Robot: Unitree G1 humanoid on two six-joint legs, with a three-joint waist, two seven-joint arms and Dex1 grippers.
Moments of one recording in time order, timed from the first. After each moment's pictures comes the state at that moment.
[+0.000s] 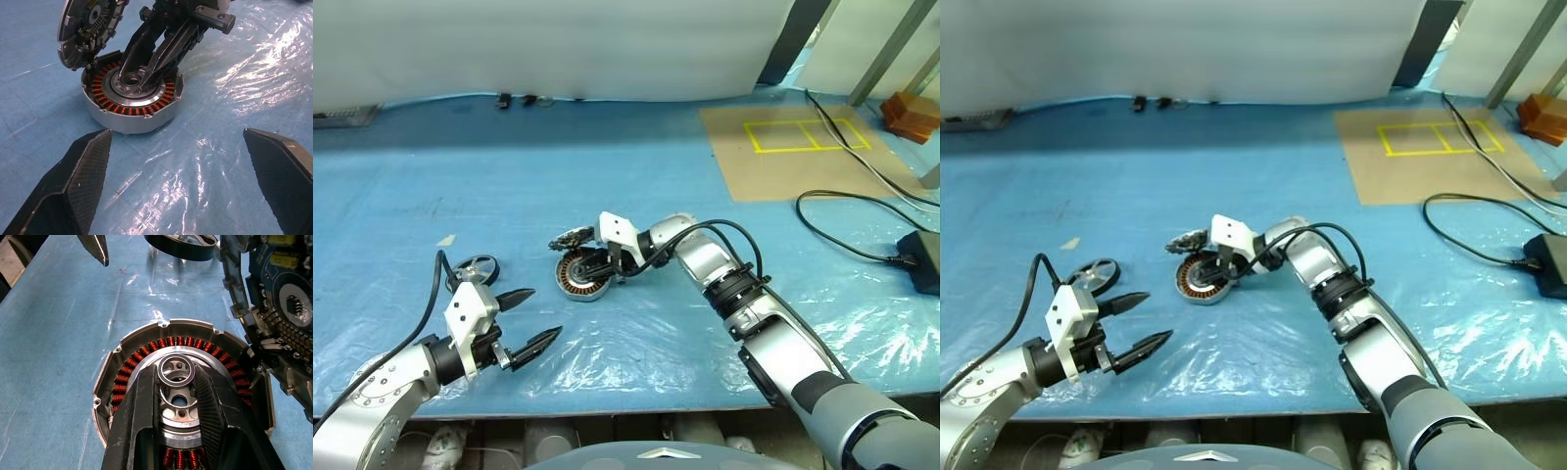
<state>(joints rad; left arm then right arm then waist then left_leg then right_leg) 0.40 0.63 0.20 -0.57 -0.53 0.36 -0.81 -0.81 -0.17 0.44 0.53 -0.02 0.20 1.22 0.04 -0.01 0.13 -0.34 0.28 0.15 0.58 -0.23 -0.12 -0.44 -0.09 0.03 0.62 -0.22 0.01</state>
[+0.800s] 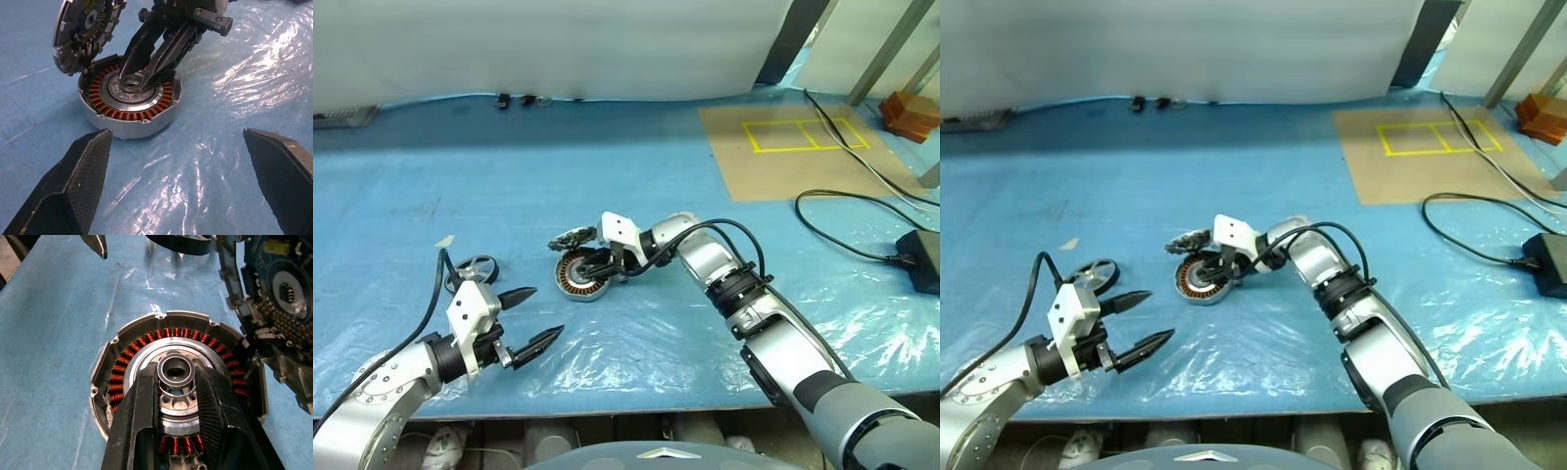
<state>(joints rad) 0.38 0.63 0.19 -0.57 -0.52 0.36 -0.81 -0.81 -0.17 0.44 0.53 -0.03 0.18 1.22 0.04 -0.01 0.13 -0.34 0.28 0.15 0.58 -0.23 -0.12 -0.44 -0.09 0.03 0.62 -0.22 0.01</state>
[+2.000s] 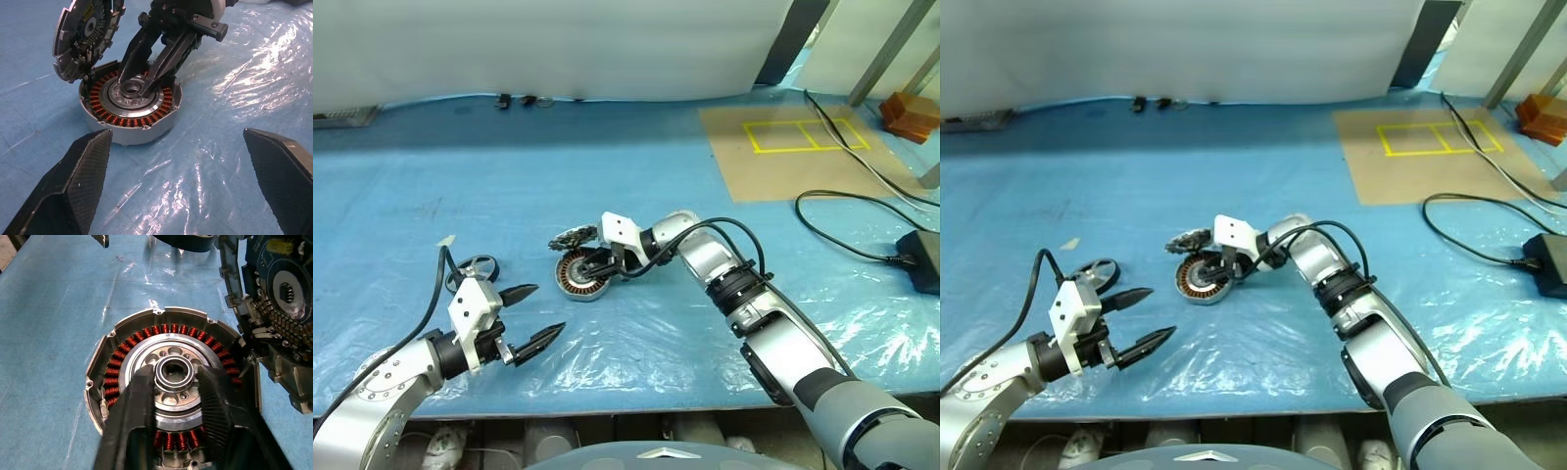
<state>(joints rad) 0.36 0.63 0.18 -0.56 -0.52 0.36 -0.81 -0.83 -0.19 0.44 0.57 -0.05 0.13 1.23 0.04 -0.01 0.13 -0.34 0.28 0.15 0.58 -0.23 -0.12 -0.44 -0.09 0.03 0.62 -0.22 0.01</state>
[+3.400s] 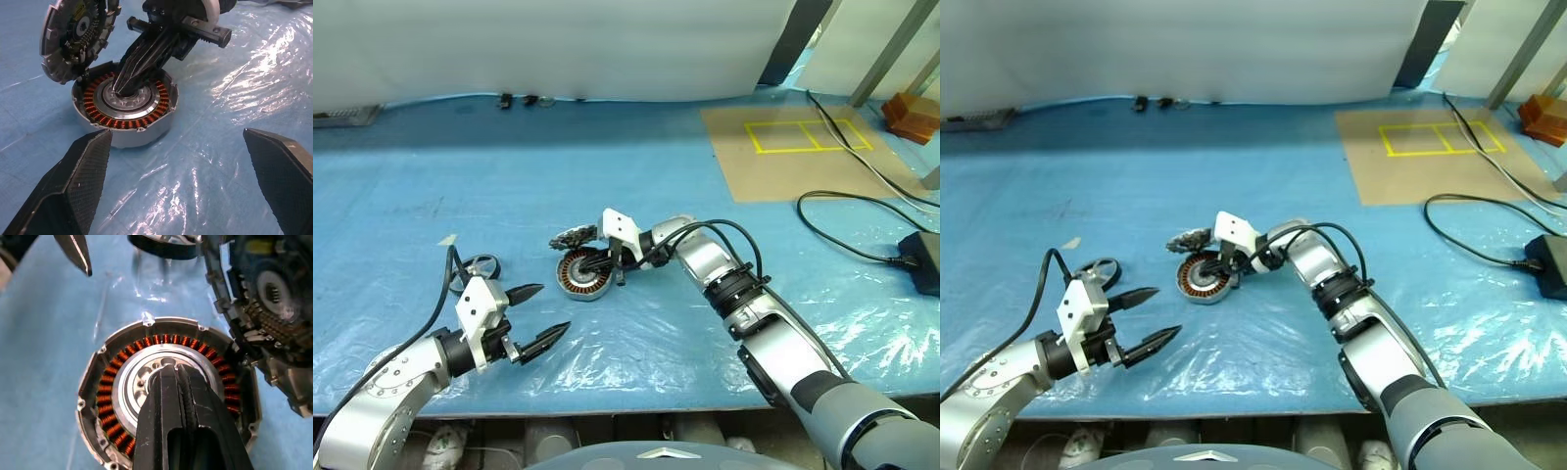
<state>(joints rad) 0.34 0.62 0.14 -0.55 -0.52 0.36 -0.80 -0.82 -0.17 0.45 0.59 -0.02 0.16 1.16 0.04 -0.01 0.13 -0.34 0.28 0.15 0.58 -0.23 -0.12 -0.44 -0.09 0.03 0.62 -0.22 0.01</state>
